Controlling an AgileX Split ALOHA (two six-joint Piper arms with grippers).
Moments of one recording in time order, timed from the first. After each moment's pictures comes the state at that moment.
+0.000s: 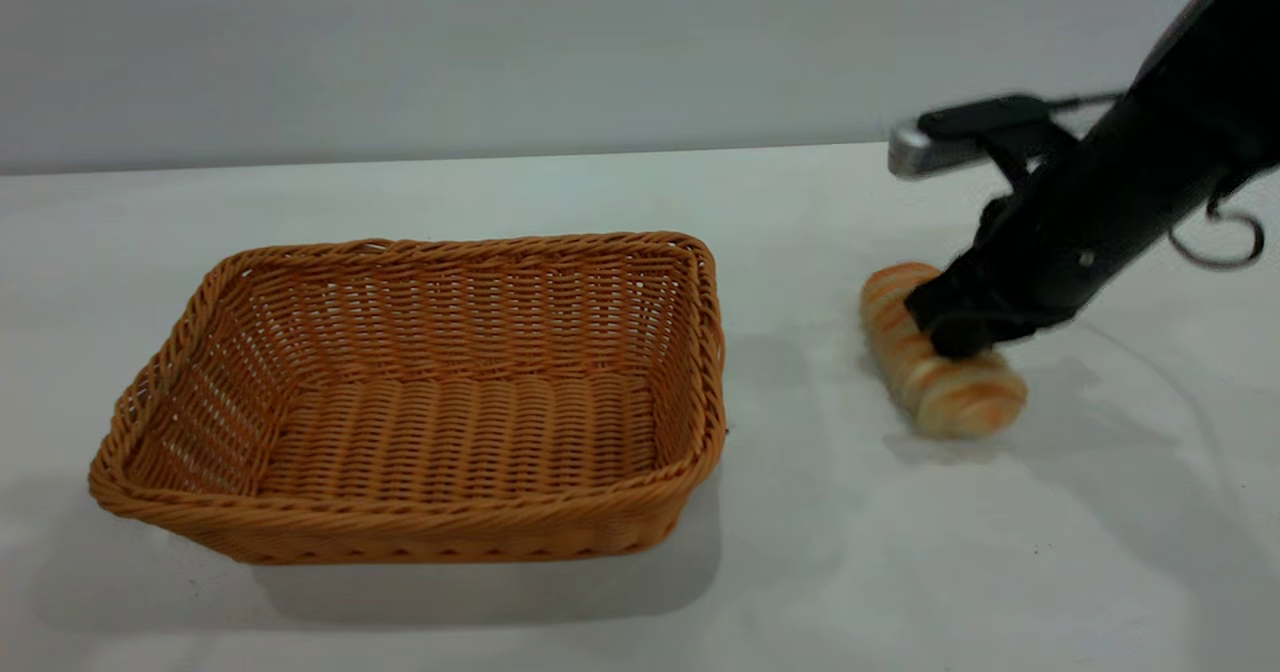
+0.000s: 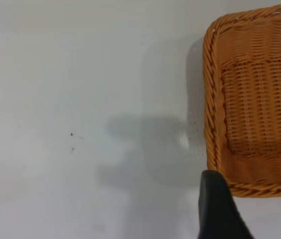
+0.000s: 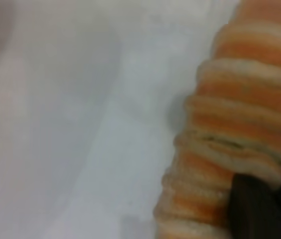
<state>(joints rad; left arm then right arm) -0.16 1.25 -1.00 0.14 0.80 -0.20 0.22 2.16 -1.13 0.88 0.16 -1.04</state>
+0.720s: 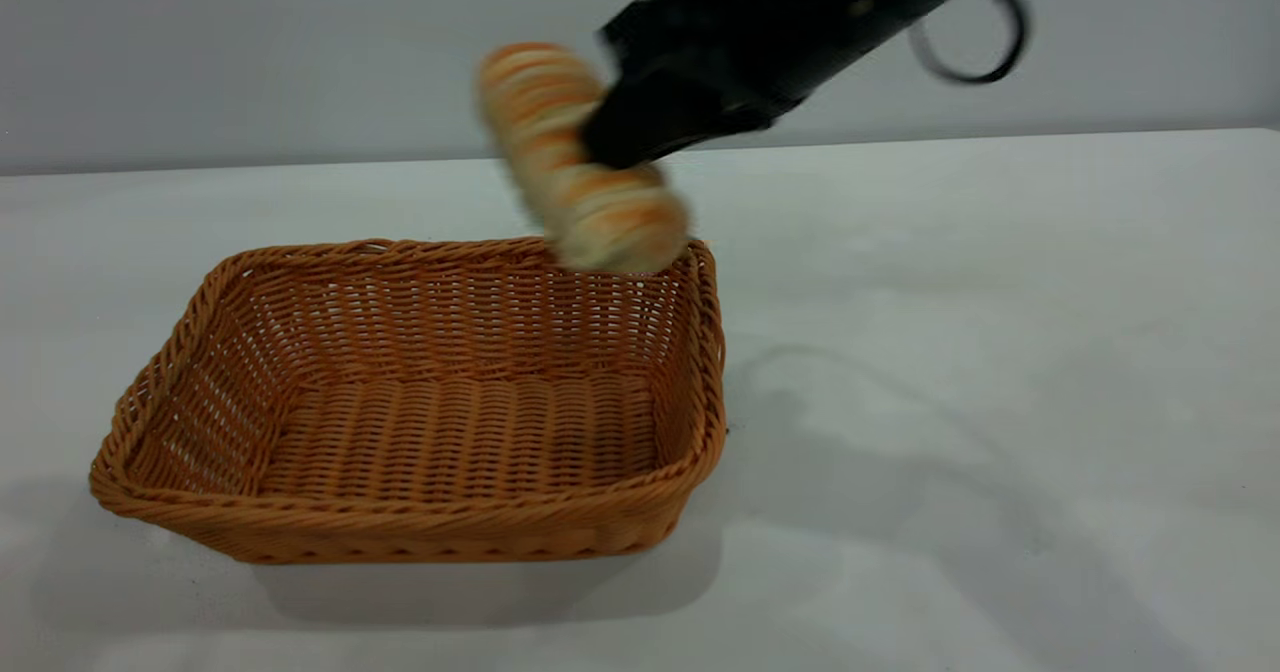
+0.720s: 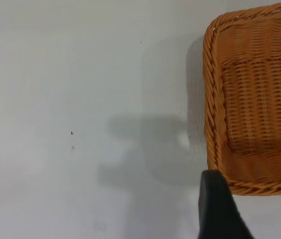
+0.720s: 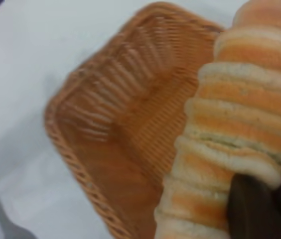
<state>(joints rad) -0.16 1.25 -1.00 0.14 0.81 -0.20 0.50 1.94 -1.21 1.32 0.51 -1.28</state>
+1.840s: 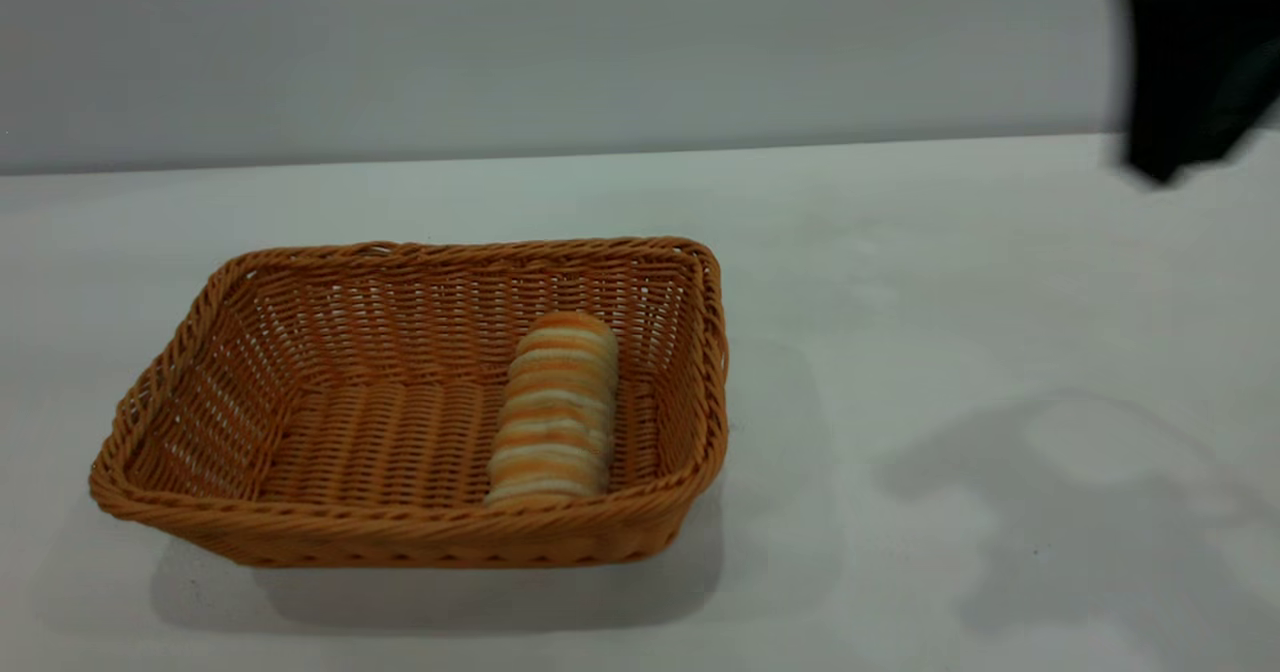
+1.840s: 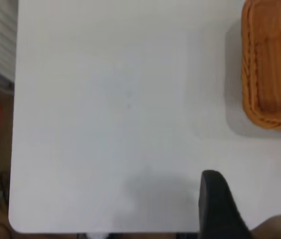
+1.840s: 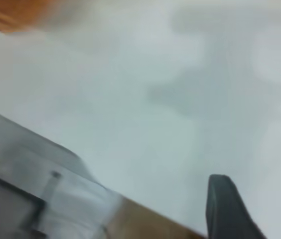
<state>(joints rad) -0.16 0.77 -1.00 0.22 1.17 -0.15 0.33 1.59 -1.22 0.03 1.12 -0.15</state>
